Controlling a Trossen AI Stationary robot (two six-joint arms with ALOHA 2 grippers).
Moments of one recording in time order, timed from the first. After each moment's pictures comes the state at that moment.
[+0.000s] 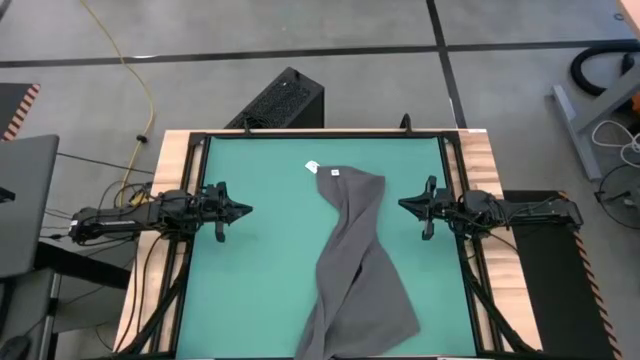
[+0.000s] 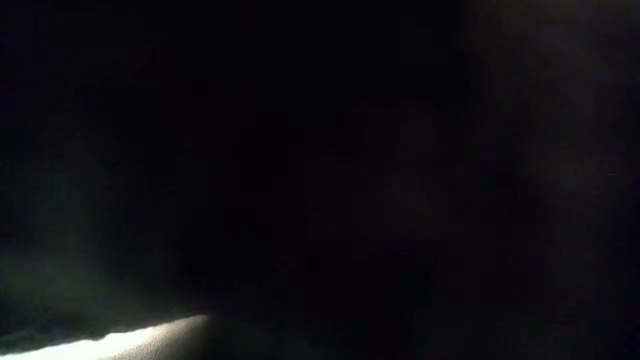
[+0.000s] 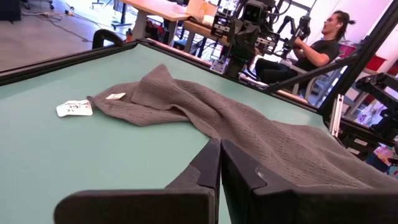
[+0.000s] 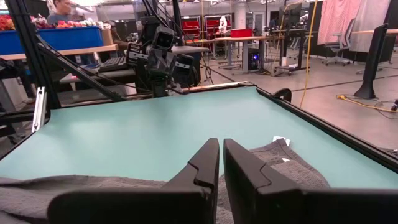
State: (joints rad) left arm 0.08 0.04 0.04 -0.05 -0.08 -0.34; right arm 0.03 0.07 0.00 0.06 0.23 0.08
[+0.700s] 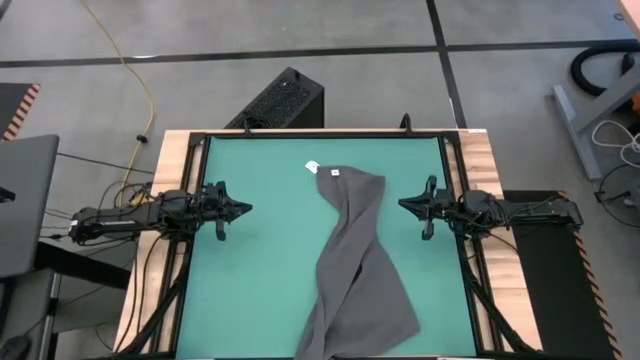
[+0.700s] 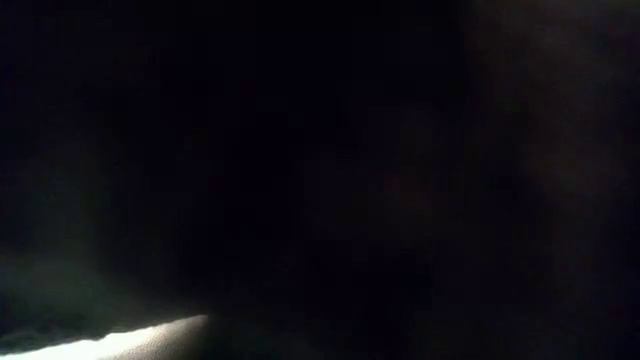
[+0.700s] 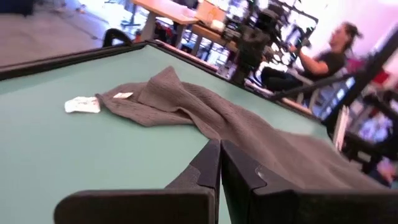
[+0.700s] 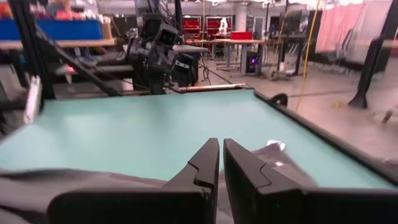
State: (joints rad) left arm 0.08 0.04 0.04 -0.04 -0.12 -0.41; right arm 0.02 0.07 0.00 0.07 0.23 0.00
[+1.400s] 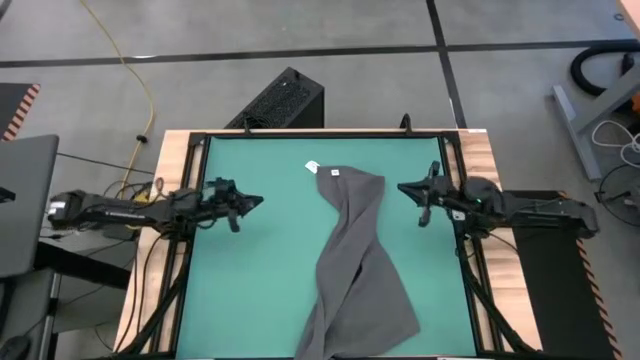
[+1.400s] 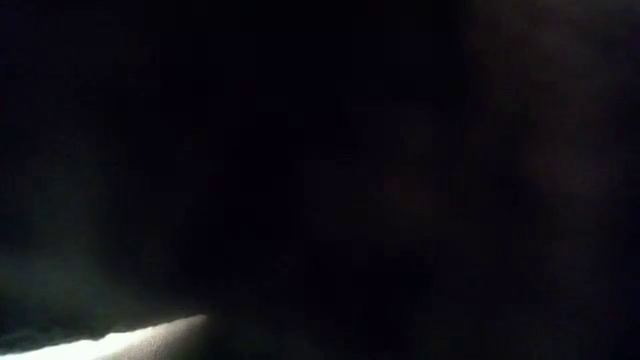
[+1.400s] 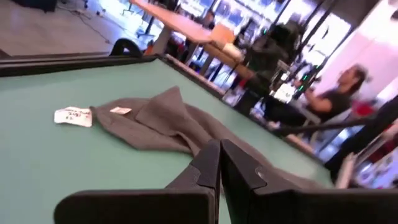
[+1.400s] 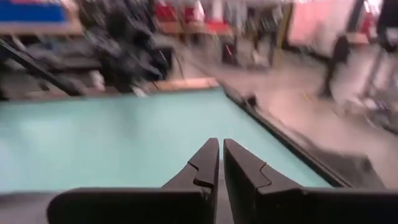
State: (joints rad) left arm 0.08 0.67 0.05 0.63 -0.20 -0.51; right arm -0.18 0.38 0.23 0.07 0.15 -0.02
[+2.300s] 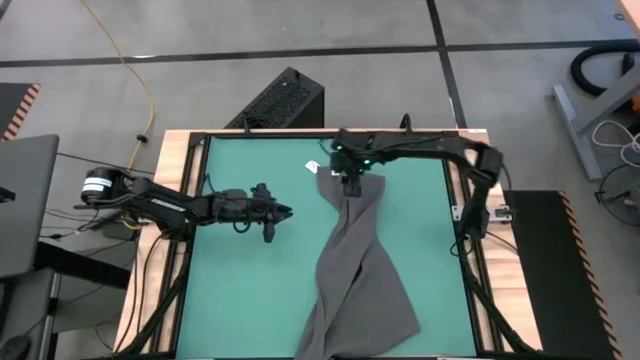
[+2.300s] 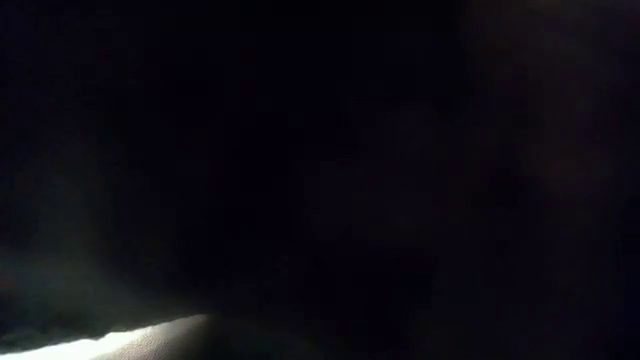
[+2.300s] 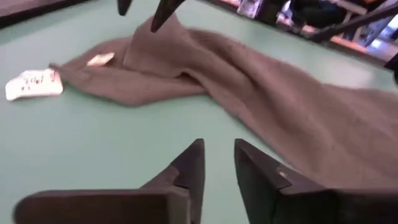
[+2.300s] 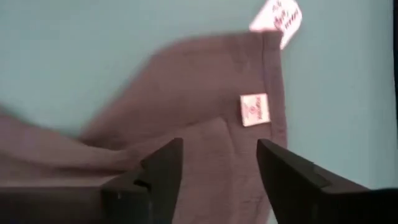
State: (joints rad) left arm 0.08 1.31 0.28 0.73 -0.11 -0.31; right arm -0.41 1.85 1.38 -0.66 0.00 -0.37
